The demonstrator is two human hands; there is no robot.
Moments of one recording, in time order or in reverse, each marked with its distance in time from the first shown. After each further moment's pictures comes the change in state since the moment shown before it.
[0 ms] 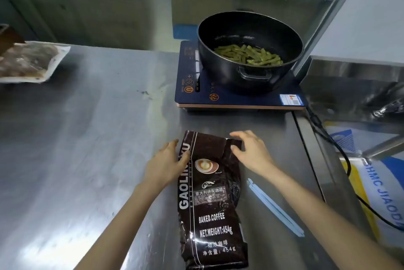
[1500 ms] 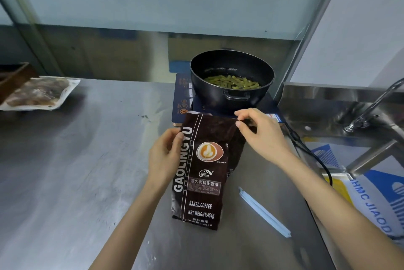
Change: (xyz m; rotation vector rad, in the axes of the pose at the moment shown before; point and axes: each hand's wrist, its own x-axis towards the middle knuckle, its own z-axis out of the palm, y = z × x) left_hand -0.051 0.049 -0.044 -0.728 0.336 0.316; right_hand -0.052 -0.051 -0.082 0.058 0.404 -0.323
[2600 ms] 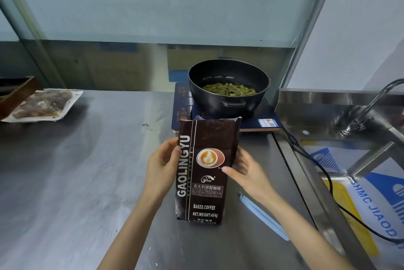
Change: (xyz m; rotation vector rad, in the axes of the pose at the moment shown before) left_hand -0.017 0.008 -0.006 -0.153 -0.063 0.006; right_hand -0.058 0.021 0.044 0.494 -0.146 0.334
